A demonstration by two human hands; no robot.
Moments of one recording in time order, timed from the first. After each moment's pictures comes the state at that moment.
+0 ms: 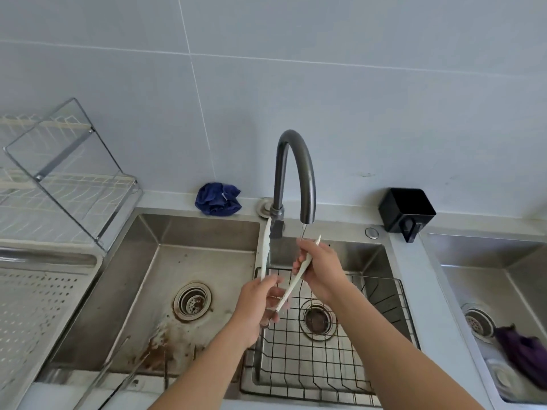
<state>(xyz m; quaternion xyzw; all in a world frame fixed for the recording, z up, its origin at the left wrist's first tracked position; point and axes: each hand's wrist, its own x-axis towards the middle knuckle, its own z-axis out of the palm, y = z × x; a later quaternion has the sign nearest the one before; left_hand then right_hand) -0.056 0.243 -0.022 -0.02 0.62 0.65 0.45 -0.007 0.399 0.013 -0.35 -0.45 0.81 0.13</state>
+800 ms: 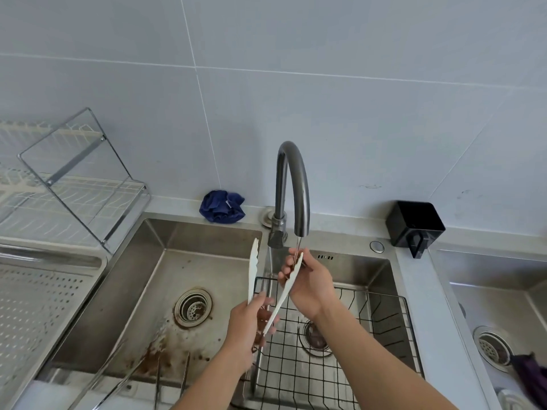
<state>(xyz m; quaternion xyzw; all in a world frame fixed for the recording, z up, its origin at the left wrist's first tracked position) -0.042 0.236 -0.034 -0.09 0.66 0.64 0.39 -0.016 0.392 -0.003 -0.29 -0.22 0.93 0.11</state>
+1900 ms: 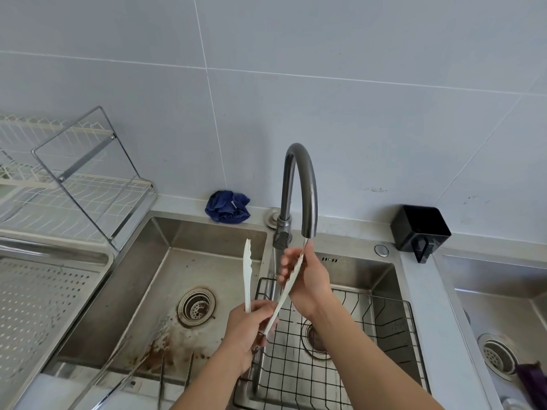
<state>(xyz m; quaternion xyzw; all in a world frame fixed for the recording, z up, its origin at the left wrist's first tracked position) -0.043 0.226 -0.031 -0.08 0.64 0.66 0.38 -0.025 0.375 0.020 -0.32 -0.31 0.89 0.12</state>
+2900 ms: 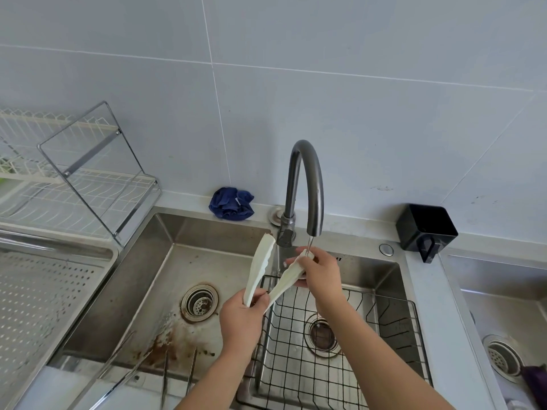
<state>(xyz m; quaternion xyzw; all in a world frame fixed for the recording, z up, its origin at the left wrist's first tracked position) -0.046 0.225 -0.031 -0.01 0.79 0.60 0.15 -0.014 0.388 0.016 -0.36 -0.62 0.68 0.15</state>
